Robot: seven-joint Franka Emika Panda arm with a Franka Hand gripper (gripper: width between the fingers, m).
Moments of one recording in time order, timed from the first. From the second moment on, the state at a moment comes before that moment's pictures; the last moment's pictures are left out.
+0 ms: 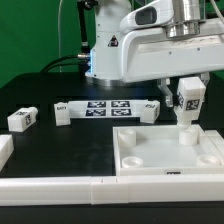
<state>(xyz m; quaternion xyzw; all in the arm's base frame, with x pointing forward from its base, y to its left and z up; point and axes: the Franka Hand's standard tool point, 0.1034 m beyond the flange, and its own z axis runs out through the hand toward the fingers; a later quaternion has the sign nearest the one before) 0.546 0.096 0.094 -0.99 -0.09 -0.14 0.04</state>
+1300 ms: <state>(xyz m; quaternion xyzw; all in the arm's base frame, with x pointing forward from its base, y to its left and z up) 0.599 0.117 0.069 -0.96 -0.10 -0.26 0.04</state>
